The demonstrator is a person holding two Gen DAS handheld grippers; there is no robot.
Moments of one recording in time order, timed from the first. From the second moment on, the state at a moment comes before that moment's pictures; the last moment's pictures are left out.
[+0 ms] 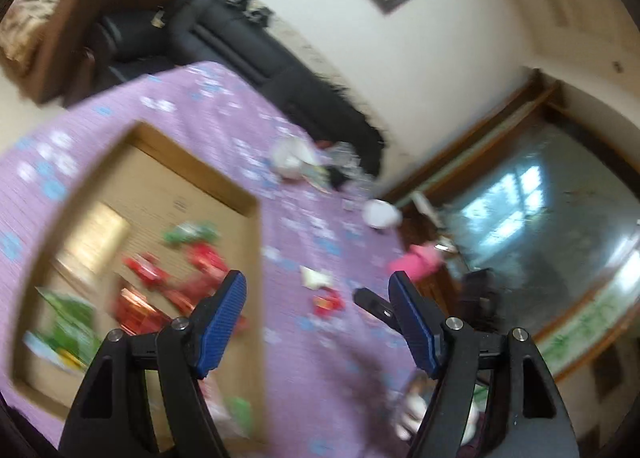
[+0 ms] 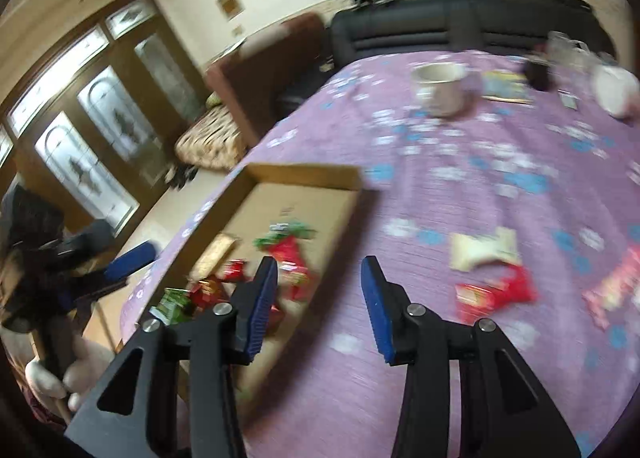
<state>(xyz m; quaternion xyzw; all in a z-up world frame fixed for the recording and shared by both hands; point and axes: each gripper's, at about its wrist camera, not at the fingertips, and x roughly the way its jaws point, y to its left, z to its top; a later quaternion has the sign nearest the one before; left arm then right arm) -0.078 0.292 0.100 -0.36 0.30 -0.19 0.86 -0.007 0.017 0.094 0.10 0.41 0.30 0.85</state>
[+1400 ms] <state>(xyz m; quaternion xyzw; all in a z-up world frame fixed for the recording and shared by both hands) 0.007 0.091 0.054 -0.05 0.45 -0.19 0.87 0.068 -0.154 0.008 0.18 0.43 0.06 0.88</state>
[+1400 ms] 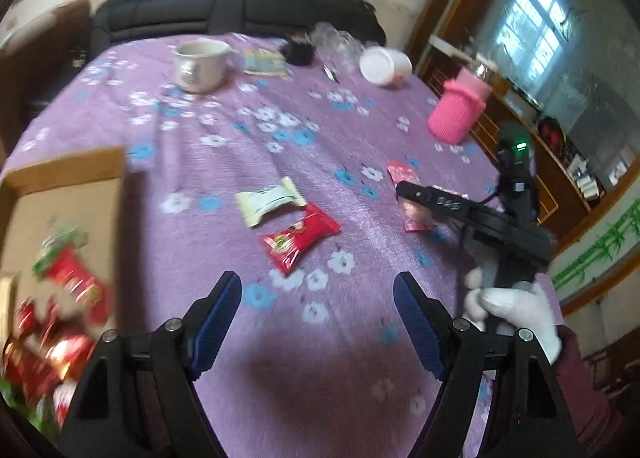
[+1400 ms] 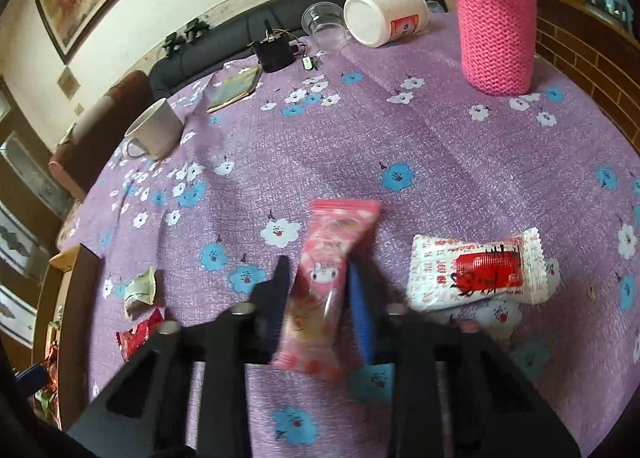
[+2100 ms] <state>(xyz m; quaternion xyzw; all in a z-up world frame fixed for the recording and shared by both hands) 0.056 0.049 0.009 0.09 0.48 -0.20 0.85 0.069 -0.157 0.005 0.23 0.44 0.13 0.86</state>
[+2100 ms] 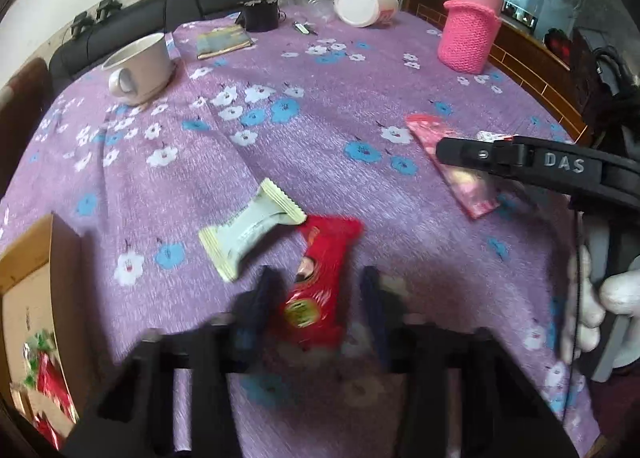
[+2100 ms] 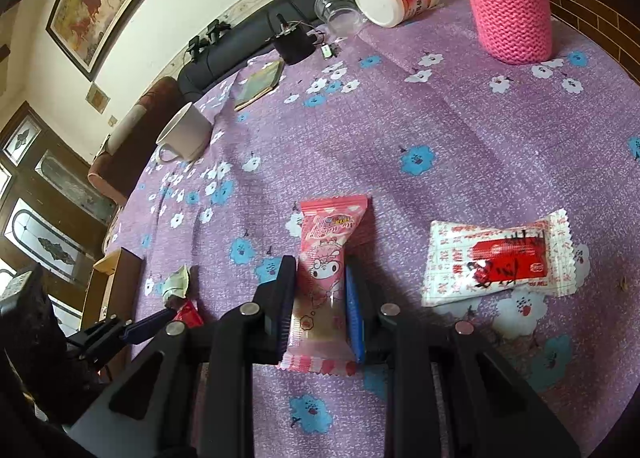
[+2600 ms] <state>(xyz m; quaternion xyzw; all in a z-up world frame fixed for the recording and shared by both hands) -0.010 0.089 0.045 -0.03 0.44 -0.21 0.87 0.053 -0.141 0.023 0.22 0.41 0.17 0.87</state>
